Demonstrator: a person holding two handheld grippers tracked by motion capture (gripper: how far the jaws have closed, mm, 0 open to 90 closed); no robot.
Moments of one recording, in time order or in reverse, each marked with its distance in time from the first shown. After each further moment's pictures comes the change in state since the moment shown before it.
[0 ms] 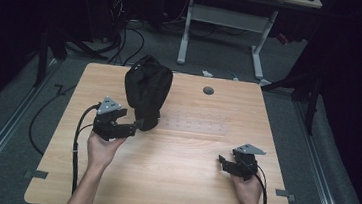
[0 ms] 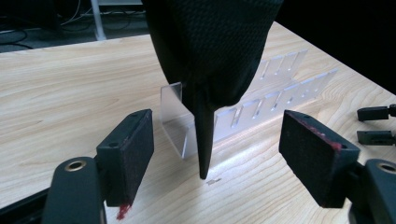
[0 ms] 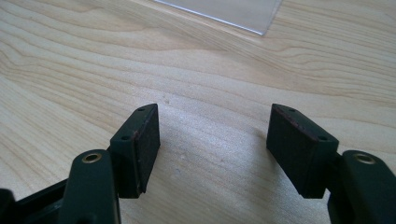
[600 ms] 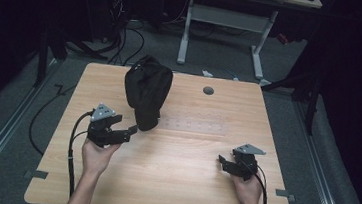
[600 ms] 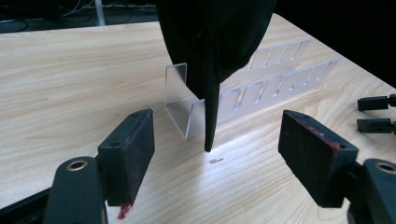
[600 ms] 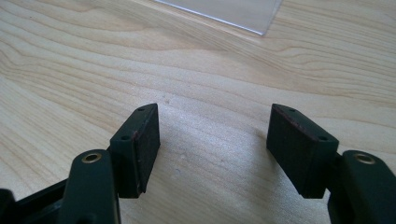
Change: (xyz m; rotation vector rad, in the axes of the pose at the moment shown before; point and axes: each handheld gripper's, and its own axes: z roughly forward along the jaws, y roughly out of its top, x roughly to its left) left arm 0.011 -0.010 -0.016 0.004 0.017 -0.022; right arm 0.000 0.000 0.000 0.000 -0.001 -0.004
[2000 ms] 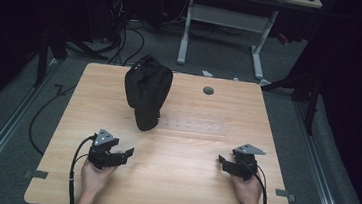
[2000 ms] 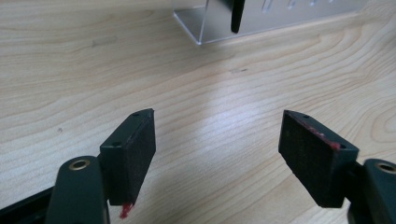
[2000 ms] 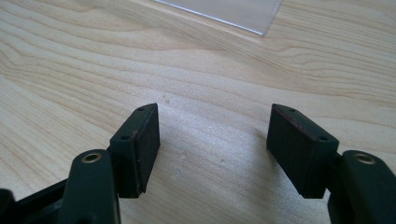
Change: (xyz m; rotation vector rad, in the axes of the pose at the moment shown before) left arm 0.047 -0.076 -0.008 0.090 0.088 0.023; right arm 0.000 0.000 0.000 0.000 -0.002 0.001
